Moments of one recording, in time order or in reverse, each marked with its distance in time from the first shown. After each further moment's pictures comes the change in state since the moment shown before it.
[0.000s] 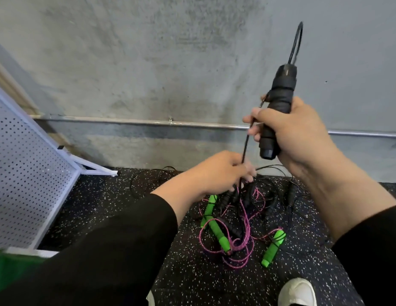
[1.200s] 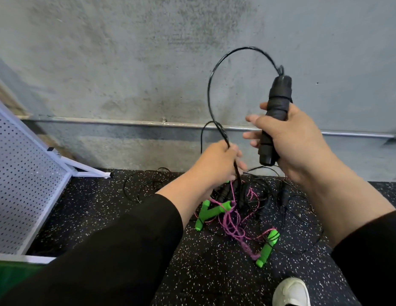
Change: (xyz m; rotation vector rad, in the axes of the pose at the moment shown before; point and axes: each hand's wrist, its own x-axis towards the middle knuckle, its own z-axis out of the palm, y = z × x) left_hand 0.014 0.013 0.012 -0.307 0.227 -0.092; right_hand -0.002 0.007 -0.011 -0.056 0.065 0.070
